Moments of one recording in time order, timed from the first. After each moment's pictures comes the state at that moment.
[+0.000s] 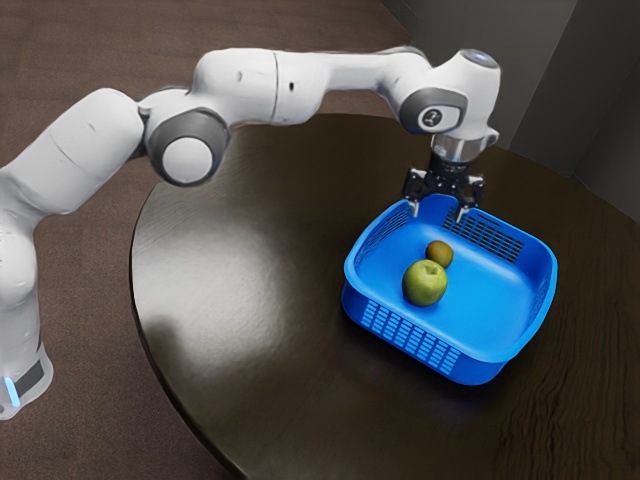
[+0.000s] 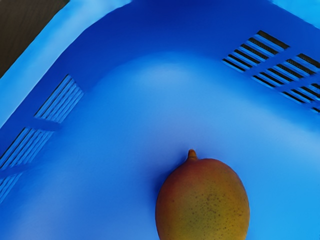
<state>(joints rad) 0.18 0.73 -0.25 -0.86 0.19 1.72 -1.20</state>
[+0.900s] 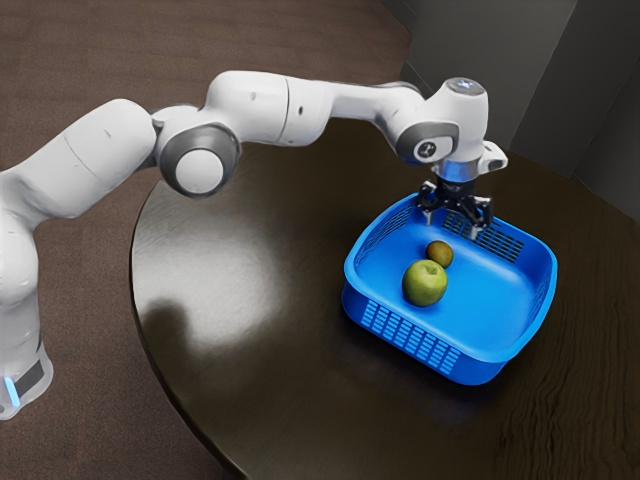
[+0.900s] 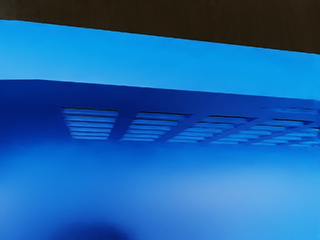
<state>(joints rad) 0.21 0.84 -0.29 -0.85 0.20 1.98 -0.78</state>
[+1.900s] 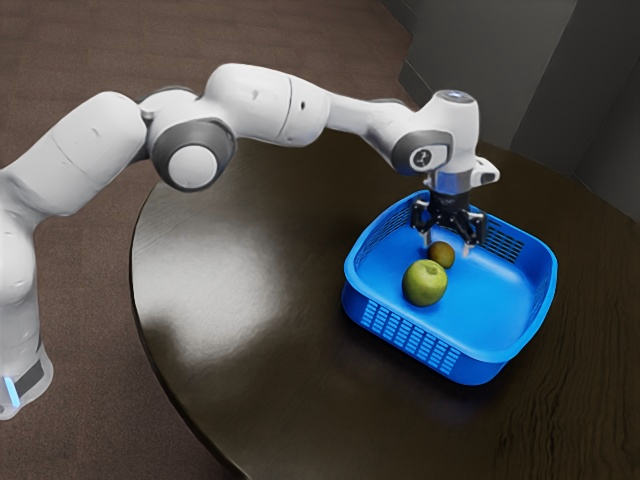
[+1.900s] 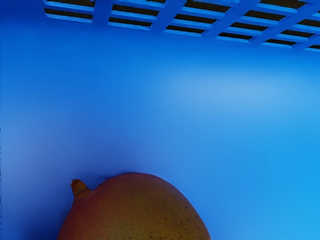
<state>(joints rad) 0.15 0.74 -0.15 -1.05 -0.04 2.05 -0.72</state>
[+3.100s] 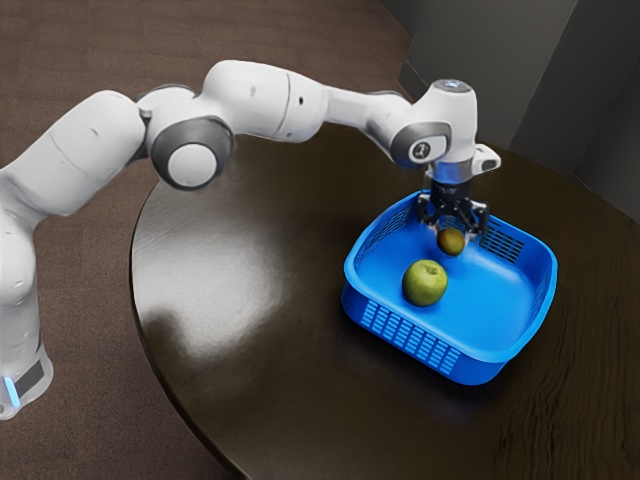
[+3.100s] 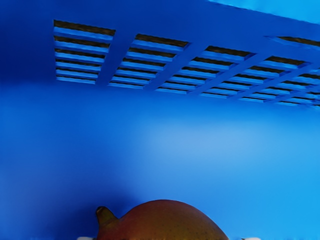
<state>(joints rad) 0.15 0.72 -0.13 -1.04 -0.04 2.08 -0.73</state>
